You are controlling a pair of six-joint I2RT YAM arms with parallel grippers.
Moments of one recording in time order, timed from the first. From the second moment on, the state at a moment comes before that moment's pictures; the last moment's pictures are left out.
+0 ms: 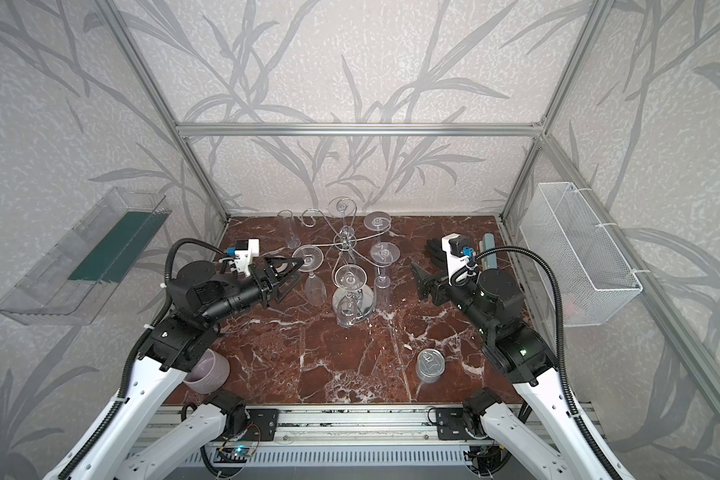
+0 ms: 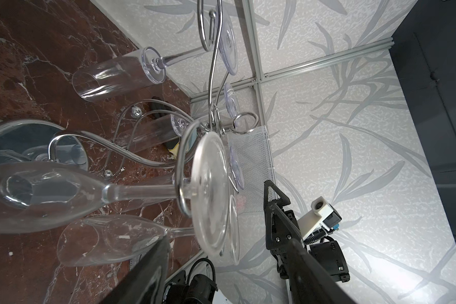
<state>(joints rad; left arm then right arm) -0.37 0.80 0.93 -0.28 0.52 -1.24 0.46 0.73 0.96 -0.37 -0.03 0.06</state>
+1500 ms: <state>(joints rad) -0.38 0.79 0.87 -0.22 0.45 -1.27 0.46 0.71 0.92 -0.34 0.00 0.06</state>
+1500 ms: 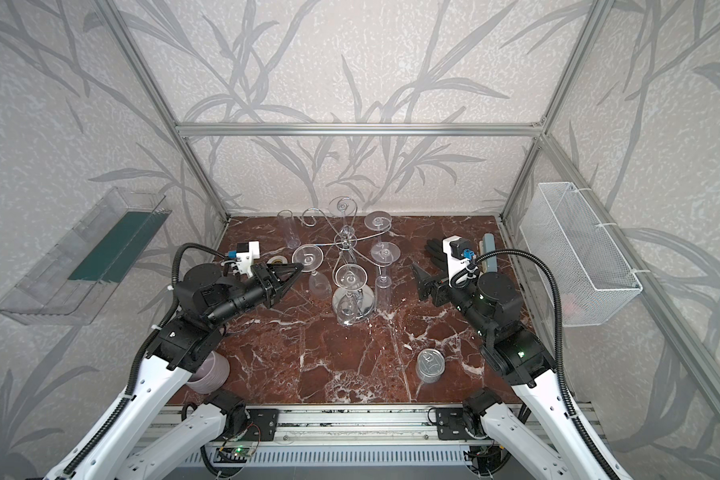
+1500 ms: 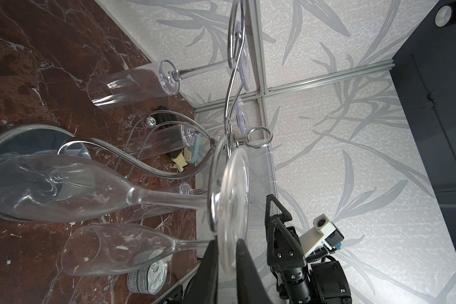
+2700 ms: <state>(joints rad) -0.38 0.73 0.89 -0.26 0.40 -1.26 0.46 0.71 0.94 -0.35 0.00 0.05</state>
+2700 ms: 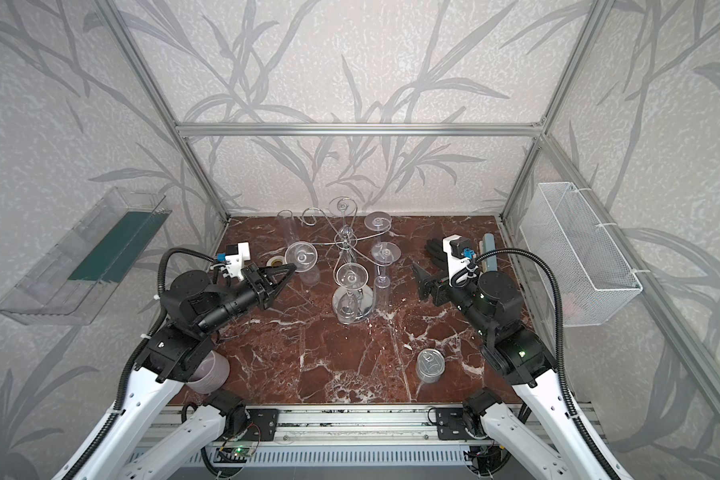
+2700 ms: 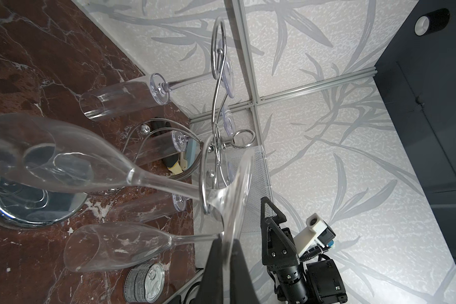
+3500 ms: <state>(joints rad) -0.38 0.91 1.04 -0.26 0.45 -1.19 0.46 0.69 0.94 -0.36 0.00 0.03</state>
